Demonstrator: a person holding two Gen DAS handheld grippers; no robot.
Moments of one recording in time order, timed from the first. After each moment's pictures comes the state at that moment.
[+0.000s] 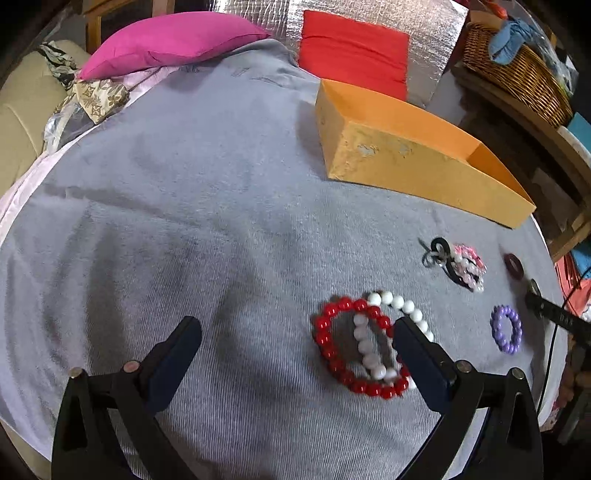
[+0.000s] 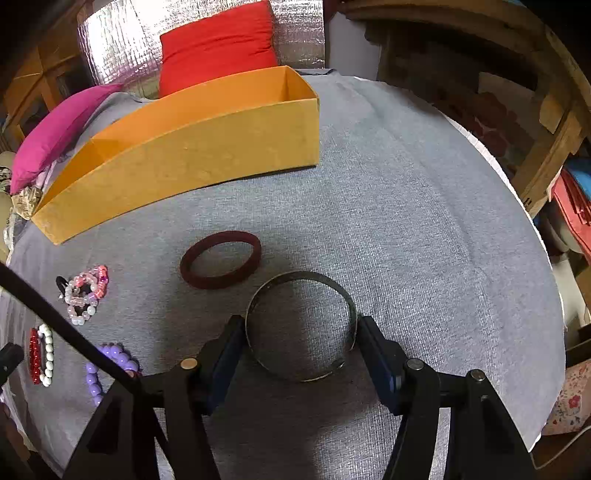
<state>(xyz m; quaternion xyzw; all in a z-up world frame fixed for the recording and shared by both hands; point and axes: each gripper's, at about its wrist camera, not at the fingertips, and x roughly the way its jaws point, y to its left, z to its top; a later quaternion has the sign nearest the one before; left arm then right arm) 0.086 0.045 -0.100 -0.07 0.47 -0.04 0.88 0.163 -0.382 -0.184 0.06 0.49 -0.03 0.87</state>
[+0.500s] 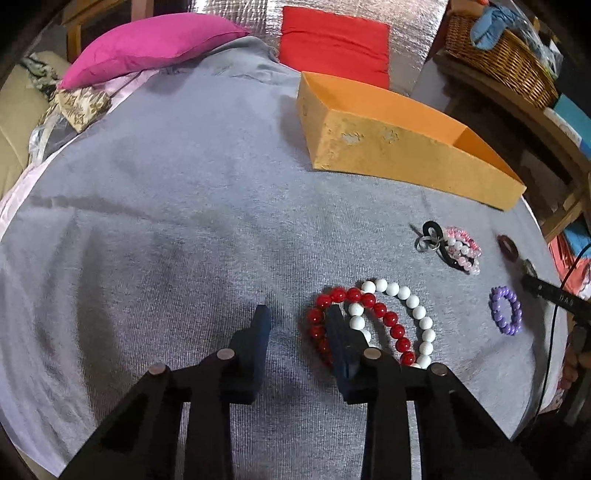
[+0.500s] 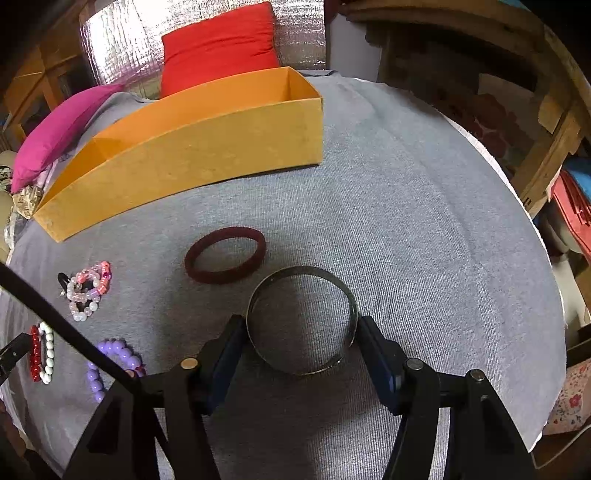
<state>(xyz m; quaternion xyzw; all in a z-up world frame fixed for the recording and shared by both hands) 0.083 0.042 -0.104 -0.04 0.48 -0.08 0.88 0.146 -0.372 -0.181 0.06 0.48 -0.02 0.87</state>
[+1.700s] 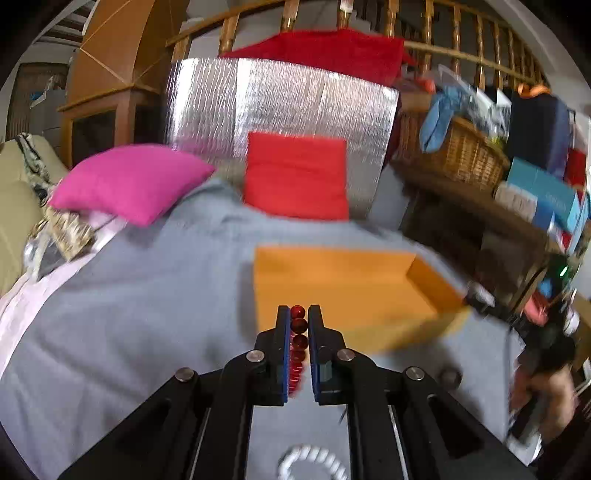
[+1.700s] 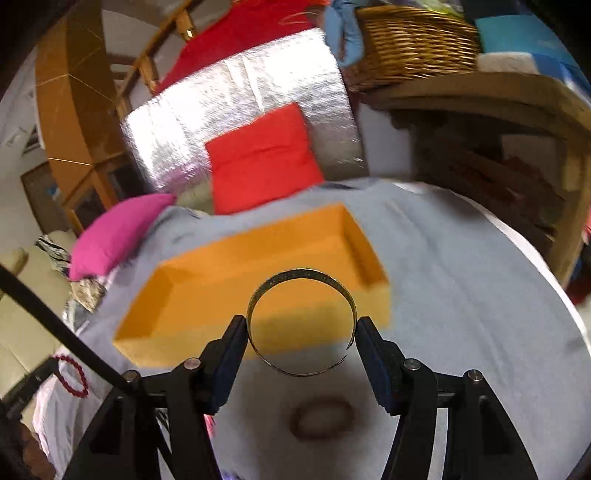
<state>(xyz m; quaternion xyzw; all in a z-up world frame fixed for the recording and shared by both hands) 0.121 0.017 0.021 -0.06 0.25 -0.12 0.96 0.208 -0.364 -0.095 0.15 0.30 0.07 0.94</state>
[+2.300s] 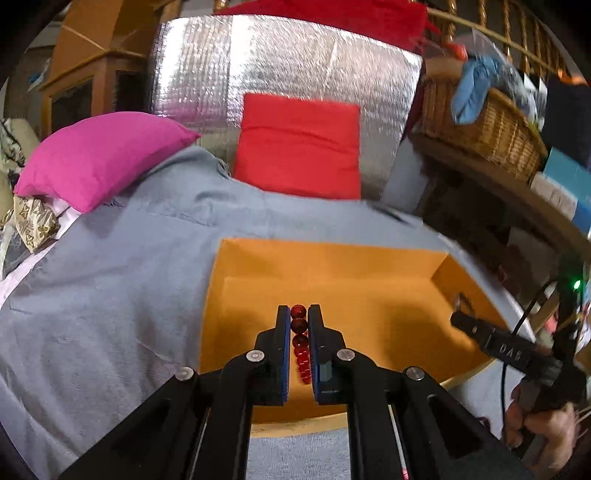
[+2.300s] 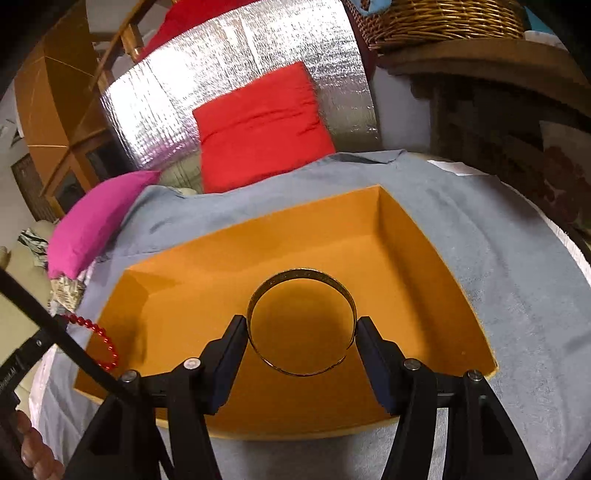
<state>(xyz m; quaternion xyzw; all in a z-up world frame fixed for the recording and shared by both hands) 0.234 -0.042 -0.025 -0.05 0.33 -0.10 0.94 0.311 -0.341 -0.134 0.13 0.36 0.05 0.92</state>
